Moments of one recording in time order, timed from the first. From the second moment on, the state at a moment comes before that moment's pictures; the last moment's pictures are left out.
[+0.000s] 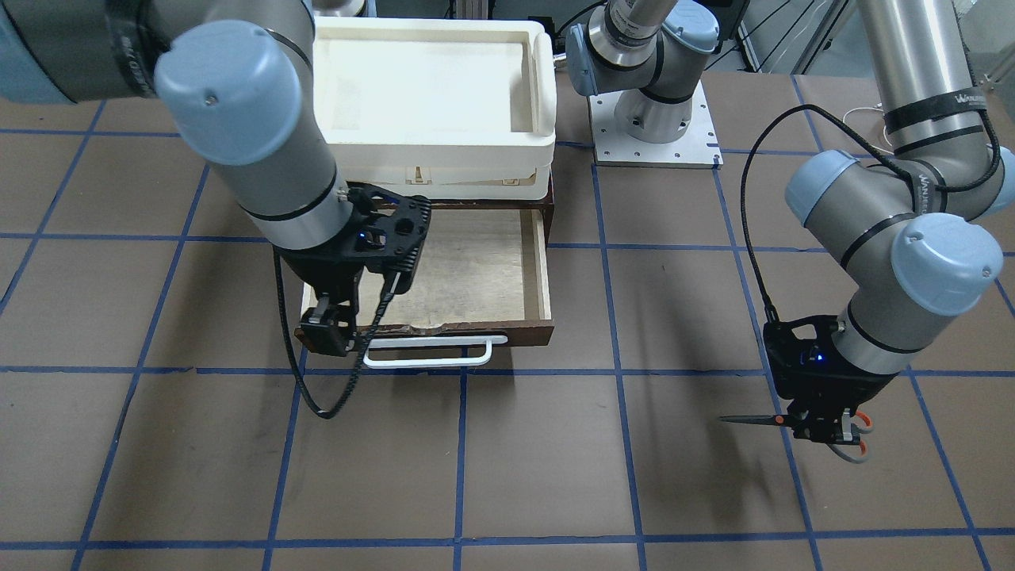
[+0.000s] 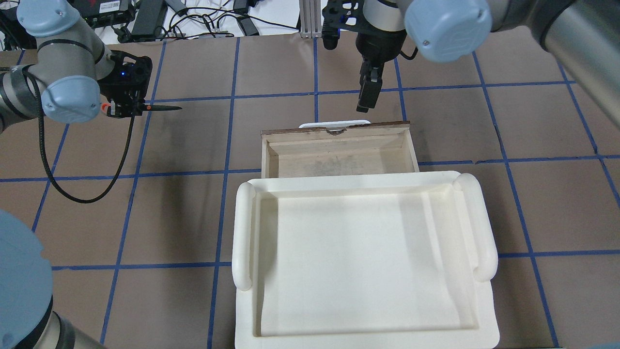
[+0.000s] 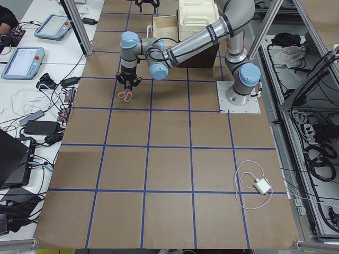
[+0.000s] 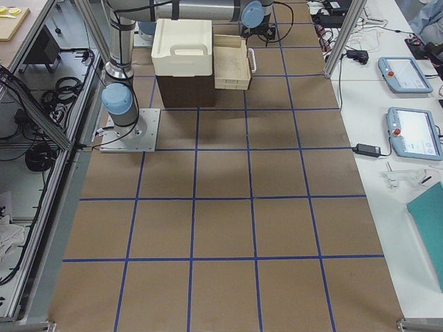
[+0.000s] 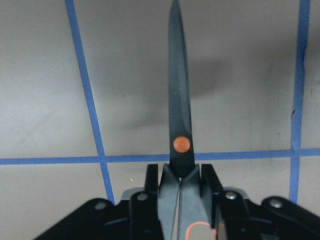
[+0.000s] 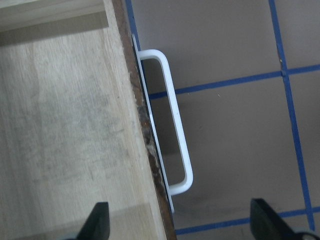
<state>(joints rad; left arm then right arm) -1.31 -1.96 -1.64 -0.94 1.61 1.92 1.72 -1.29 1.37 -1.67 -1.45 -1.21</state>
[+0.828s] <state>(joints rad) -1.55 -1.86 -1.64 -1.05 1.61 1.58 1.67 -1.48 1.42 -1.53 -1.46 -0.67</state>
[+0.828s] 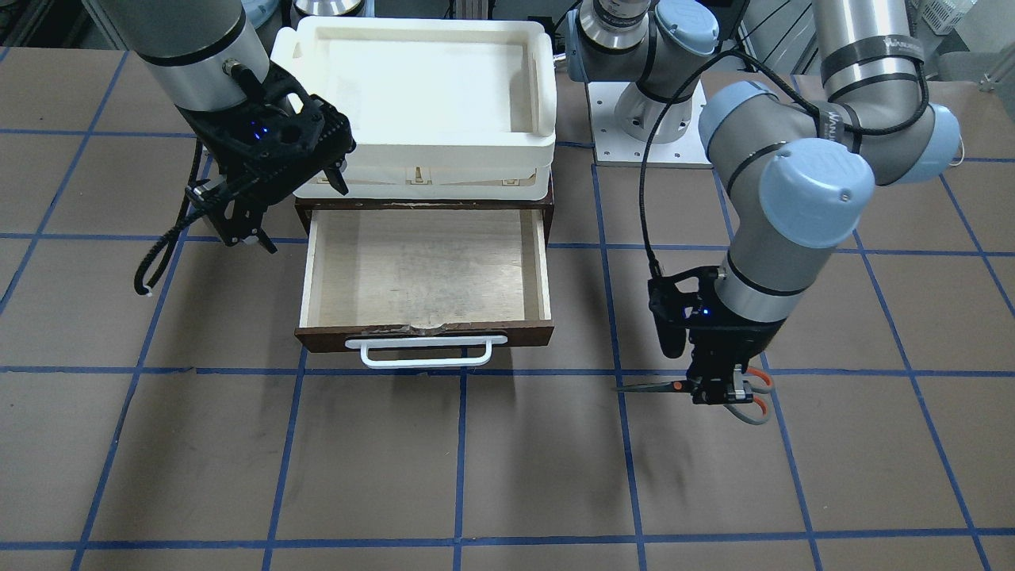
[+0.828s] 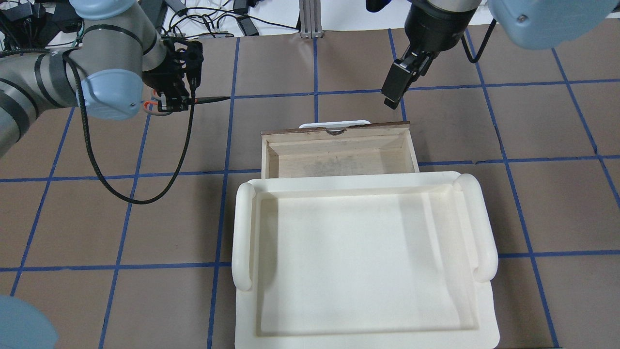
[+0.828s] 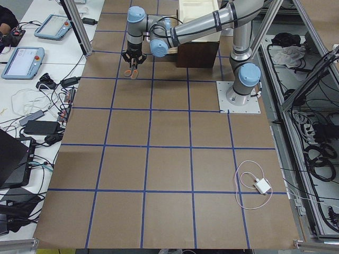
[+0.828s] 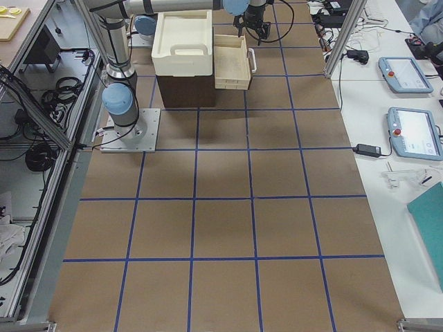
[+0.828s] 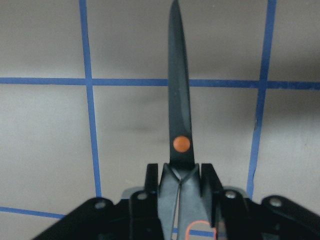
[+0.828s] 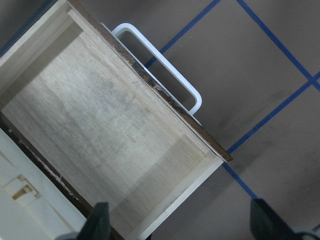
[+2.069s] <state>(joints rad) -1.94 -1.81 -1.64 -1.18 1.60 1.18 1.65 -1.60 1.48 -1.53 -1.52 -0.19</state>
